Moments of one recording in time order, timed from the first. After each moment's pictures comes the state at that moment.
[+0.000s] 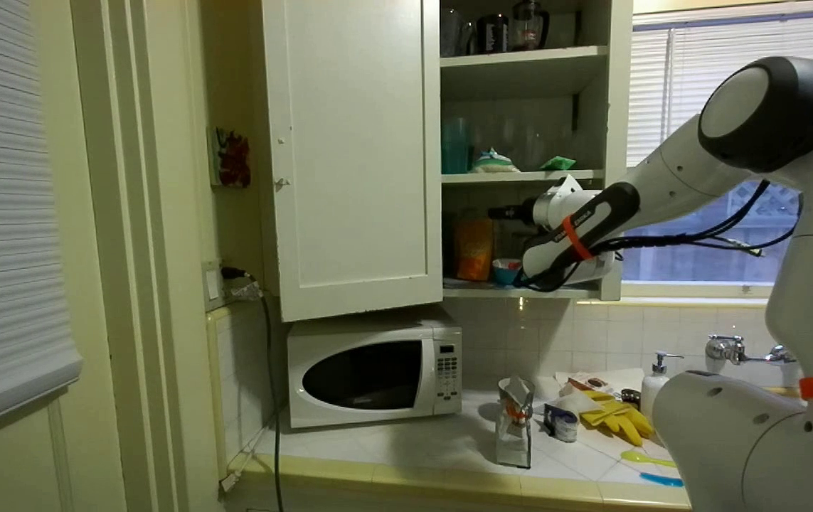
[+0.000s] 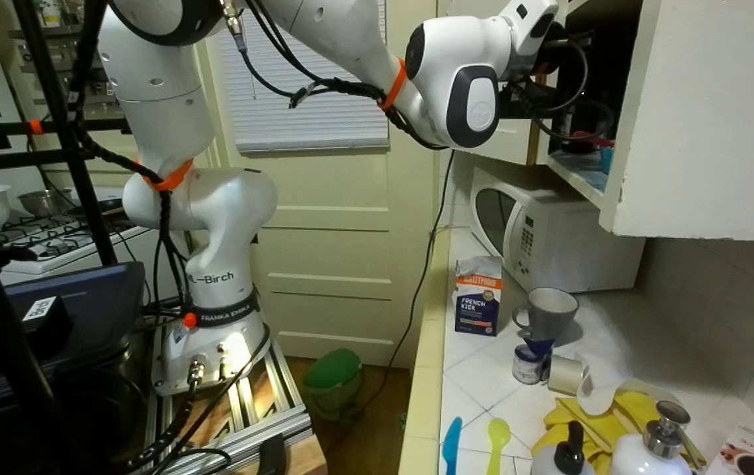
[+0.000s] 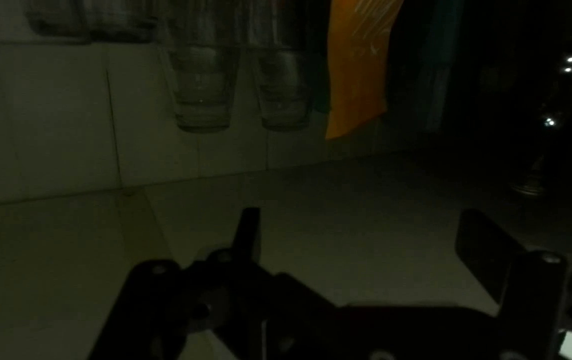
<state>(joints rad) 1.14 -0.34 -1.63 -2.20 -0.50 3.79 0.02</state>
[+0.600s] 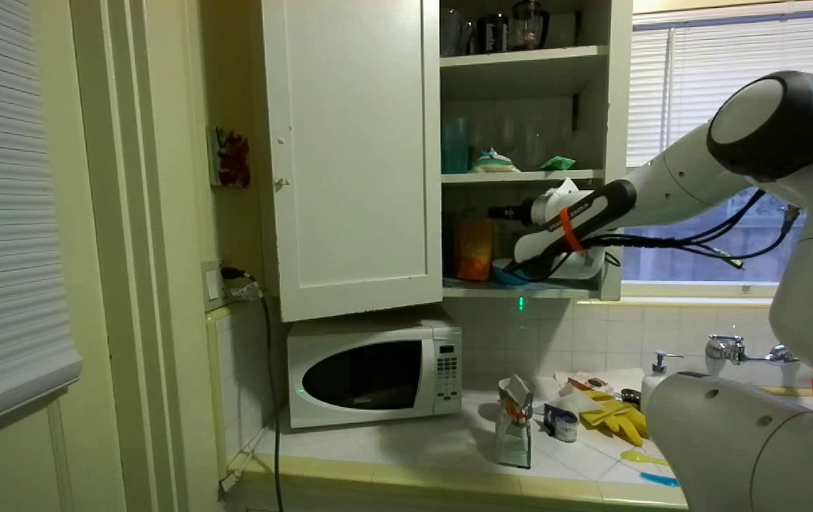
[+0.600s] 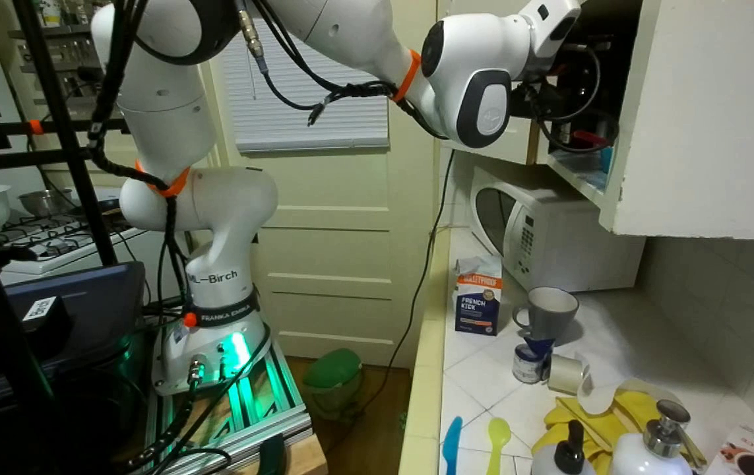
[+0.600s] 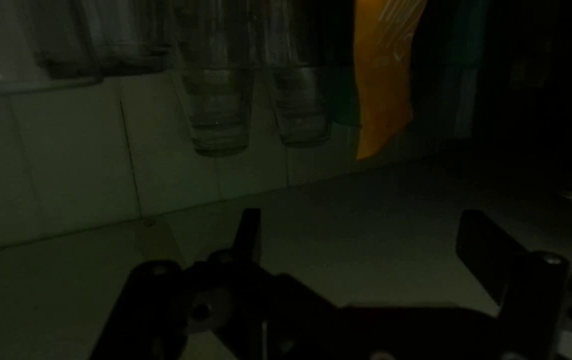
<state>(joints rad) 1.26 -0.45 -1.69 -2.14 -0.40 3.72 -0.09</state>
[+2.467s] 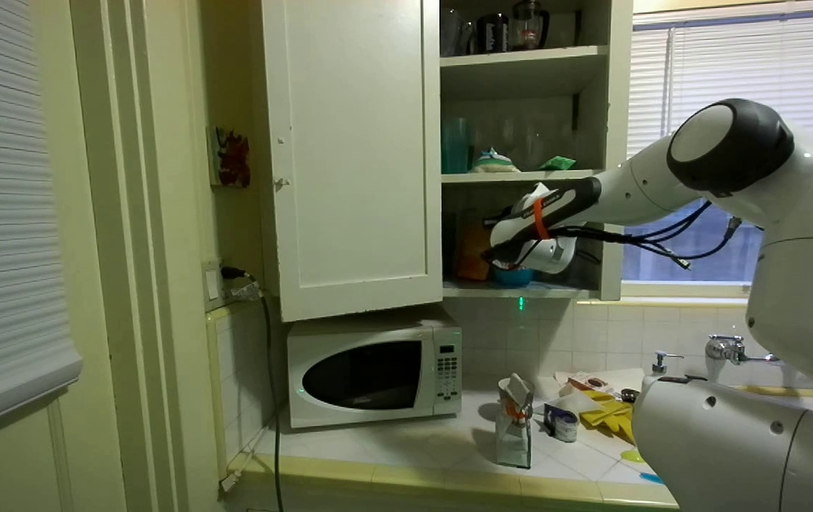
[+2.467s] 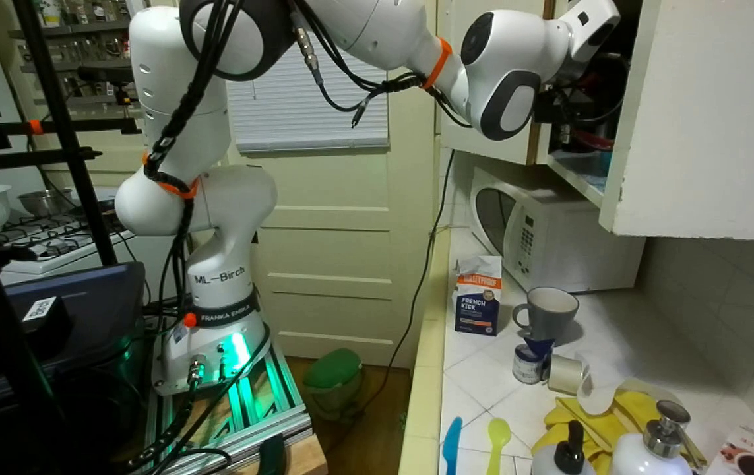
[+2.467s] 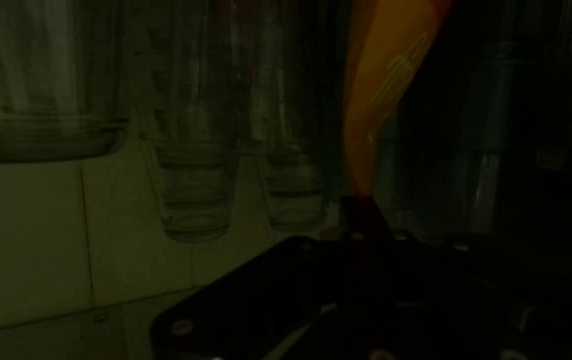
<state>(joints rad) 1.59 -0.49 -1.91 -1.95 -0.20 3.53 -0.32</state>
